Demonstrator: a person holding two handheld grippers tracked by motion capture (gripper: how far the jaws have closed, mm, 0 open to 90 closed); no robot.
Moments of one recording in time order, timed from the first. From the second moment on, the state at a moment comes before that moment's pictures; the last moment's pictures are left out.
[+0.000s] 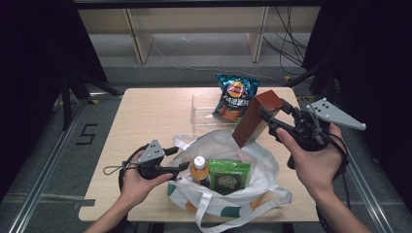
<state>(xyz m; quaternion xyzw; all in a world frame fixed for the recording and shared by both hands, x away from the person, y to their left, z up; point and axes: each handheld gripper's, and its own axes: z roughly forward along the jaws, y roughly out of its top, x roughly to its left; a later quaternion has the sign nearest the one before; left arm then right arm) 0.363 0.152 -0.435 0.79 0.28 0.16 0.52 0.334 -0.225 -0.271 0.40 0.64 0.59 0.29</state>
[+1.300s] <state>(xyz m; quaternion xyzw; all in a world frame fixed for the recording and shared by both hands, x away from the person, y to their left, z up) 0.363 0.152 -0.435 0.79 0.28 0.16 0.53 0.378 -0.226 -0.263 0.44 0.61 0.57 0.34</state>
